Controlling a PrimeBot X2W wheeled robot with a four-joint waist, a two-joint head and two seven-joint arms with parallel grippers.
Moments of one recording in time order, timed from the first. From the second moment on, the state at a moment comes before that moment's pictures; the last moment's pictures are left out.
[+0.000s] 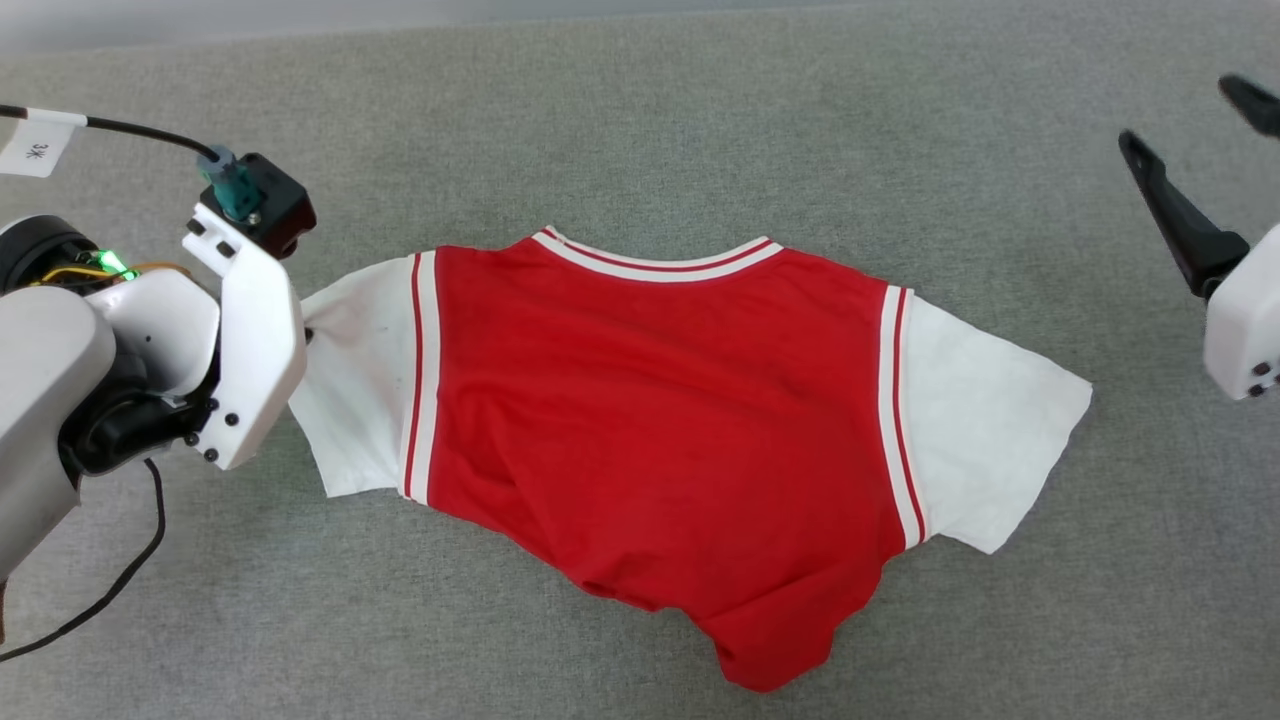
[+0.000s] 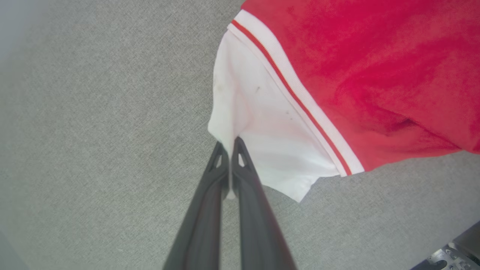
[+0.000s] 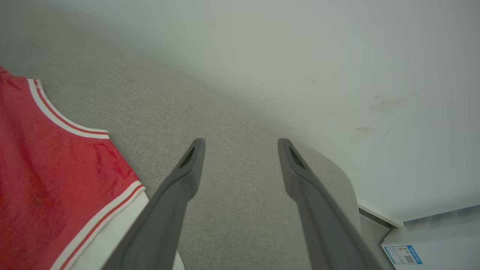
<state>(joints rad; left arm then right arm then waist) -1.10 0.93 -1.18 0.20 -1.03 -0.11 0.70 -0.58 -0.59 0.21 -0.04 0.30 0.13 0.33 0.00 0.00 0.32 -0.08</state>
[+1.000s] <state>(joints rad) -1.17 0.88 -1.18 0.20 -1.00 -0.11 0.67 -0.75 -0.77 0.67 0.23 0.80 0.13 0.98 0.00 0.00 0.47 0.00</state>
